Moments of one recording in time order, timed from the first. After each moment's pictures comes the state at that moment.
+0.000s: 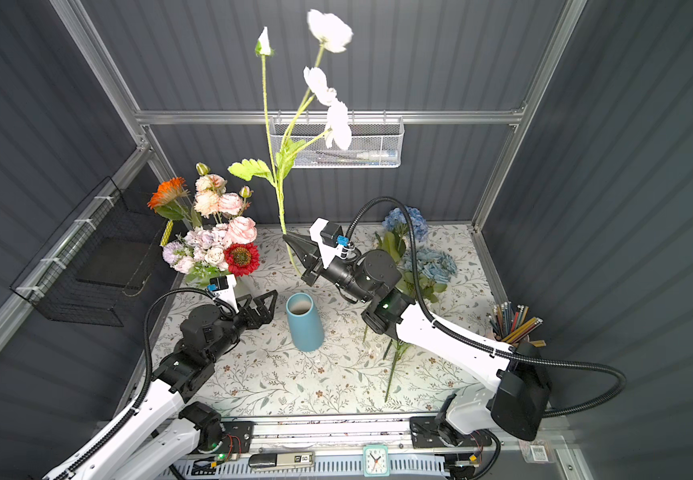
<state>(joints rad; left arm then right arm) -0.49 0.72 0.49 -0.02 -0.04 -0.54 0.89 1.40 1.16 0.66 -0.22 -0.01</state>
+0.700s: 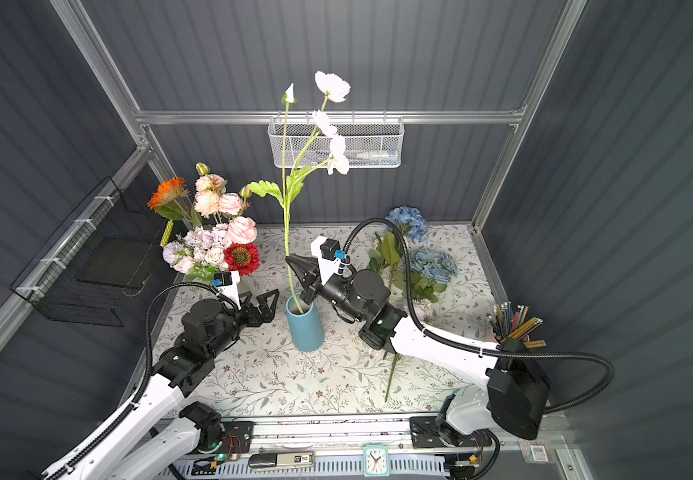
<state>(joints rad) -0.49 0.74 0.57 -0.09 -0.02 -0.44 0.94 1.43 0.98 0.70 -0.05 0.18</state>
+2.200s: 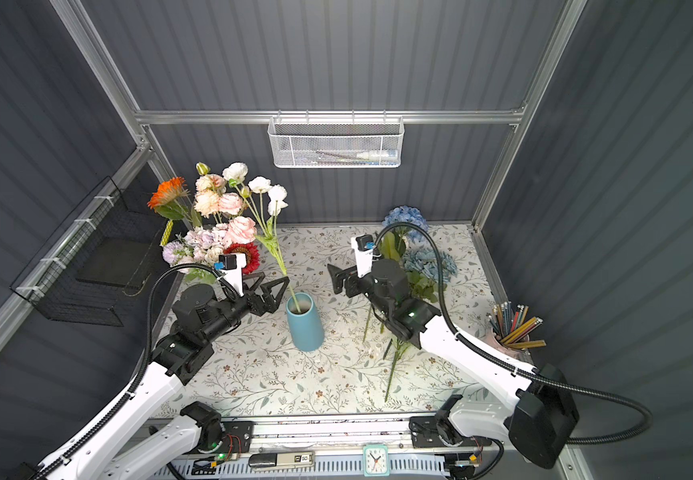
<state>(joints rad) -0.49 0.82 0.69 0.00 0.20 -0.40 0.66 1.22 0.93 0.07 0.12 0.22</state>
